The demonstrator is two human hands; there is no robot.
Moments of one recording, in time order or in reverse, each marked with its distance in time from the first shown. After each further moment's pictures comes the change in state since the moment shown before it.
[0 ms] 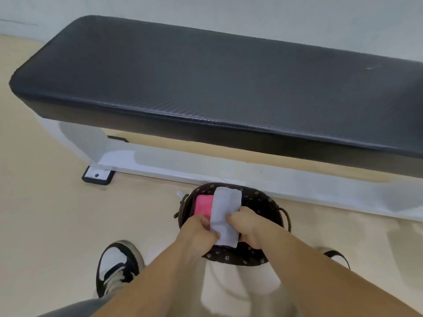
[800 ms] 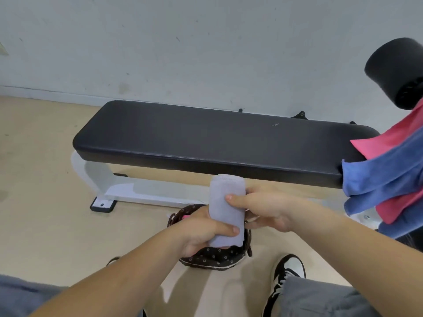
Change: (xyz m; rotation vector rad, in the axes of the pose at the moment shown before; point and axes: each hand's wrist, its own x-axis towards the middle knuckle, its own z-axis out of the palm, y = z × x) left_hand -0.170 0.127 -0.008 -0.307 -0.433 0.201; right_hand -0.280 -0.055 -0.115 -0.067 -0.073 -0.358
